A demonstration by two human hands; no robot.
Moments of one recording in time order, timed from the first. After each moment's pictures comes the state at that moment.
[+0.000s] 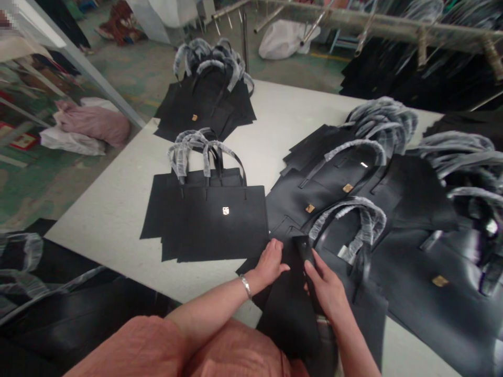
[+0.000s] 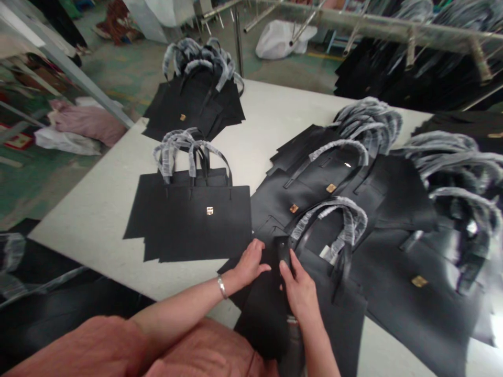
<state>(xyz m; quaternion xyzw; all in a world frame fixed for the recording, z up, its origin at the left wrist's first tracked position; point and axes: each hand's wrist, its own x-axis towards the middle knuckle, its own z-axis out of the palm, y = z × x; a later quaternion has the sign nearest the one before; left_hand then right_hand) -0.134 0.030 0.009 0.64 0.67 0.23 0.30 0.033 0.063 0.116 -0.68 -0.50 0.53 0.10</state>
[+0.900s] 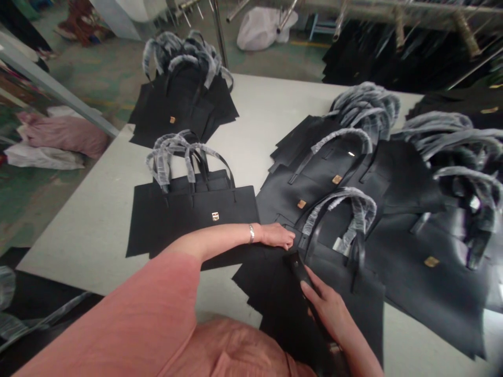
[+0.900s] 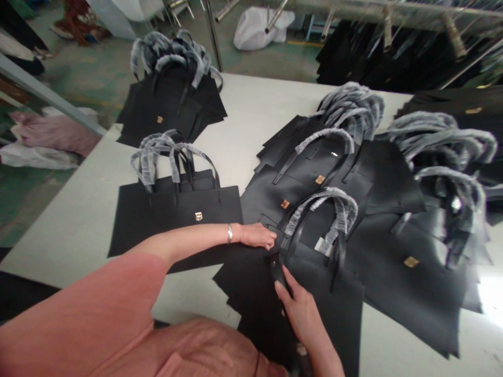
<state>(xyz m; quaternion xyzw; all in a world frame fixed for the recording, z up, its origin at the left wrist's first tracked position) -0.170 0.165 0.011 0.86 0.27 0.07 0.42 0.049 0.041 0.122 -0.66 -0.50 0.57 0.00</state>
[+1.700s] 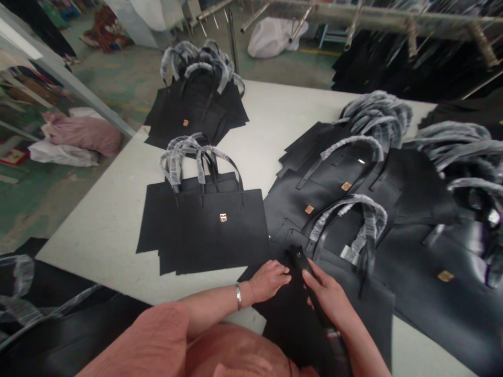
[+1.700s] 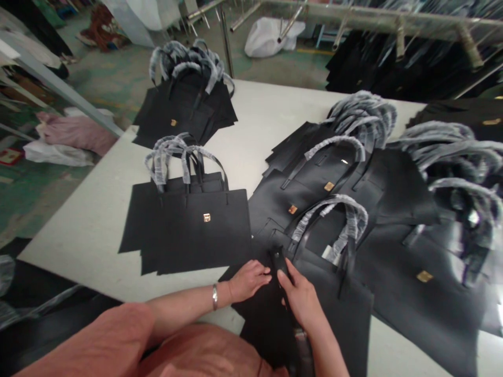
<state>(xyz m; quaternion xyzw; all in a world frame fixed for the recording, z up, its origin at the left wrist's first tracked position) -0.152 0.001 -0.013 0.85 0.47 0.17 0.19 0.031 0.069 0.113 -0.65 -0.49 0.58 0.02</state>
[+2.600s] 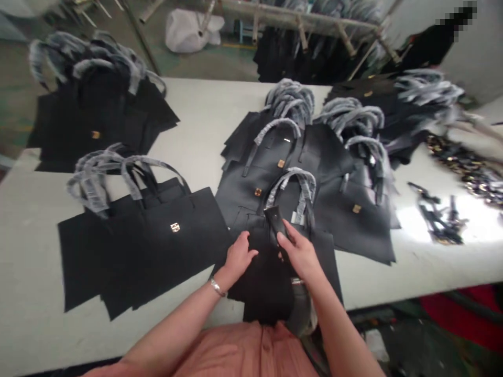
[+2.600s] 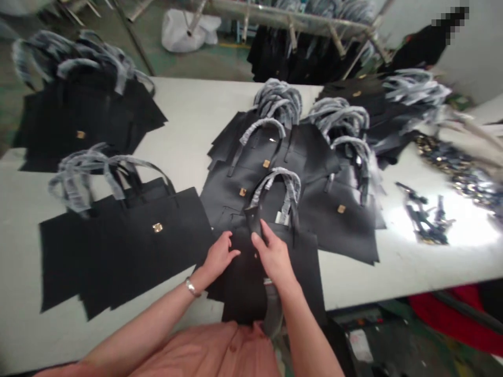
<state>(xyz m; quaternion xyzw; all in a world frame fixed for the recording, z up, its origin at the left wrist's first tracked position) -0.133 0.044 0.028 0.66 0.67 0.10 0.34 0.051 0.065 0.141 -0.69 -0.44 0.52 0.23</state>
